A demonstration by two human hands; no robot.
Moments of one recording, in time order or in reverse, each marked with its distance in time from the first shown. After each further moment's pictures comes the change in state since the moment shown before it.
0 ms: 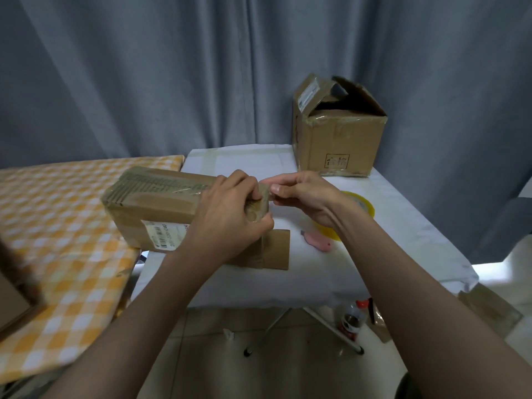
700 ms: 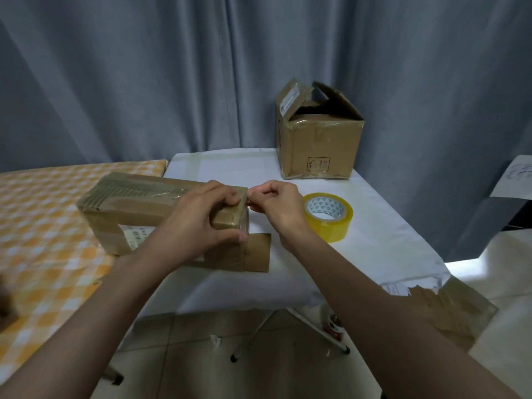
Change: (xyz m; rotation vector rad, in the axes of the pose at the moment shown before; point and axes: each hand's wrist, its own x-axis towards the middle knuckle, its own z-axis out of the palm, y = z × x) left_hand -0.002 -0.018 -0.012 -0.113 -0.131 0.043; right_hand -0.018 0.012 0.039 -0.076 0.460 -0.142
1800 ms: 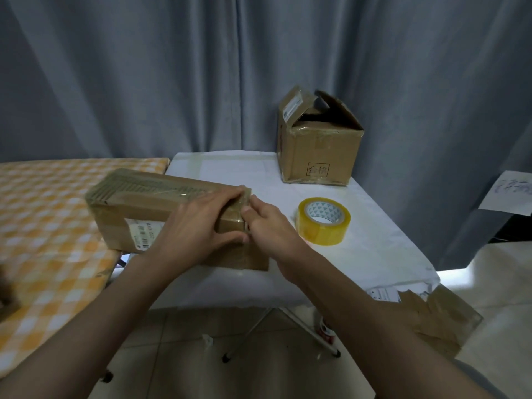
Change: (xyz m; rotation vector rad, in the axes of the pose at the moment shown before) left_hand -0.013 -0.012 0.013 0.157 0.055 0.059; right_hand -0.064 -0.030 0.004 -0.287 -0.305 0.106
